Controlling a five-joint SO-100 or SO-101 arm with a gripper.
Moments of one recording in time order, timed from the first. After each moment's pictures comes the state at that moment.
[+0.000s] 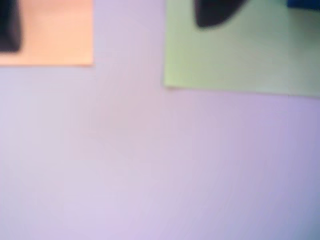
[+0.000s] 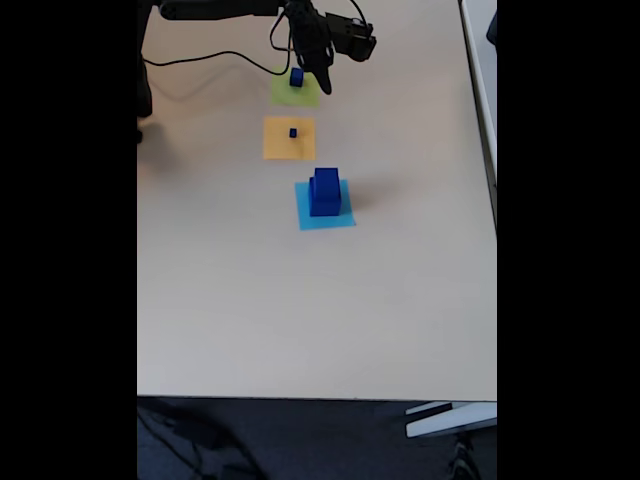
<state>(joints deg) -5.4 70.2 69.7 65.7 89.4</state>
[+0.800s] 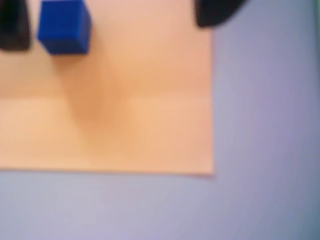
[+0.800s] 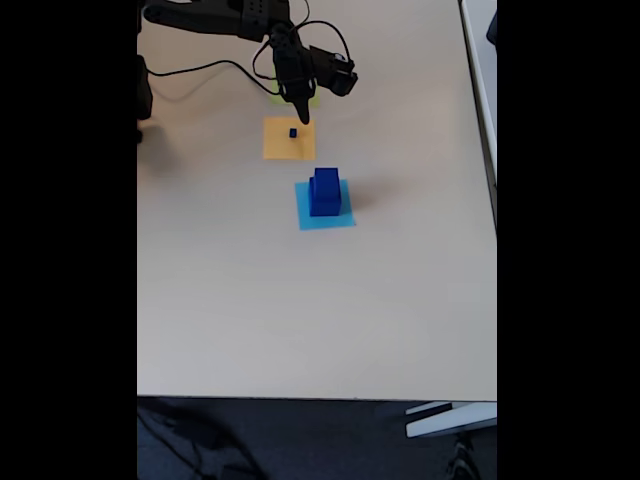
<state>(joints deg) -0.2 75.8 88.9 59.9 83.8</state>
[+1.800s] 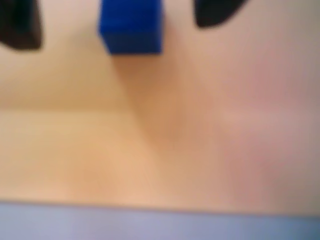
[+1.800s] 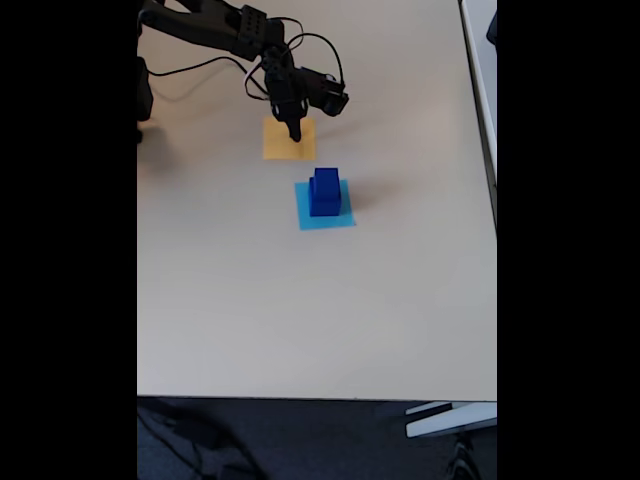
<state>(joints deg) 4.0 75.9 96.3 53.3 78.5</state>
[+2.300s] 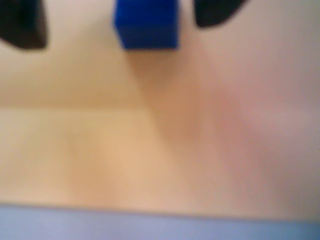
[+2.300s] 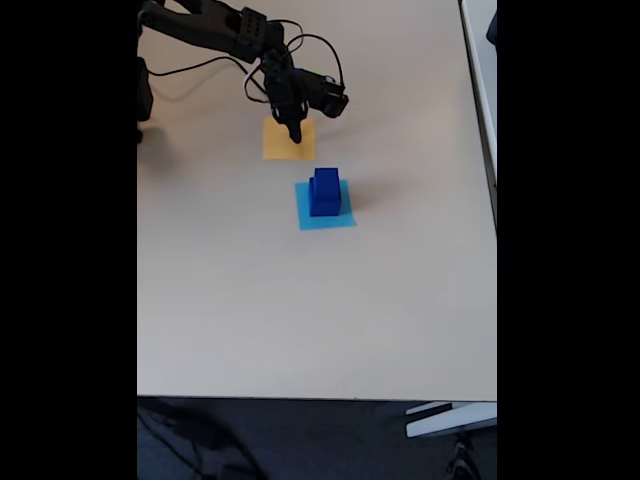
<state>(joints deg) 4.7 75.8 97.5 52.8 77.8</state>
